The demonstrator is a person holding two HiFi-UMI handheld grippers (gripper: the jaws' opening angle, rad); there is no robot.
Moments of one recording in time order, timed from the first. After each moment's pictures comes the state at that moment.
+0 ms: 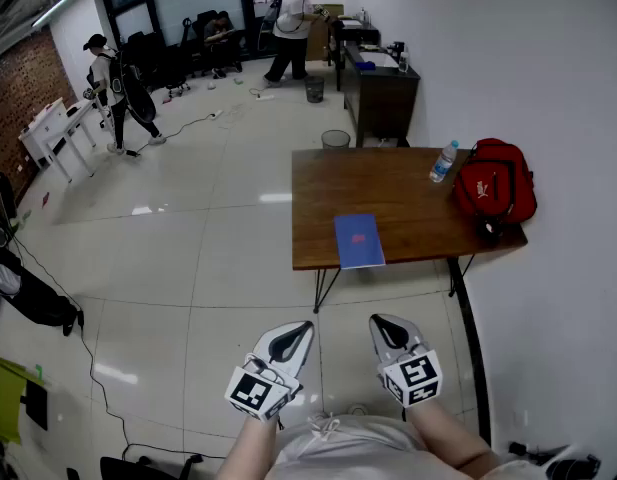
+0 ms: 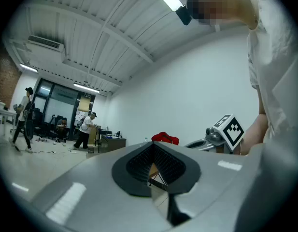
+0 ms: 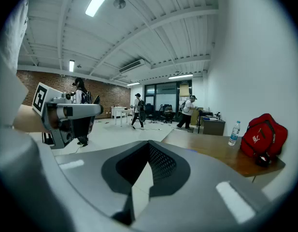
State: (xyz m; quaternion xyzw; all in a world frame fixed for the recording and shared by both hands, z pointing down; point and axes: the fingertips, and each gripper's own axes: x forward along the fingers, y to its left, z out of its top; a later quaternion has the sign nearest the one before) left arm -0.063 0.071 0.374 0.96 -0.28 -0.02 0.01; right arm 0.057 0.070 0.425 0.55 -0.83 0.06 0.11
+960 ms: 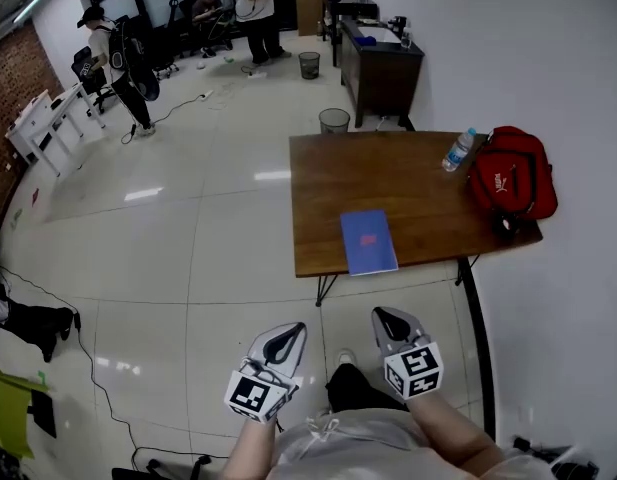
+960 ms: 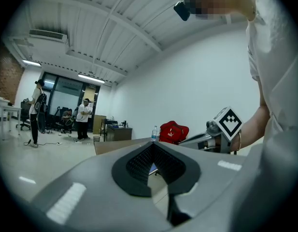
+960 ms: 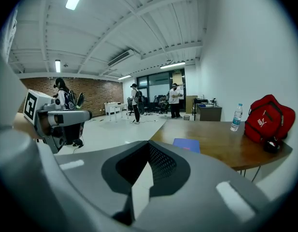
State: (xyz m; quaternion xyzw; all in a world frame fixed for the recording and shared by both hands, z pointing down) left arm -0.083 -0.014 0.433 0.95 -0.30 0.02 0.05; right arm 0.061 -0.016 0.478 0.57 -0.80 0.13 0.12
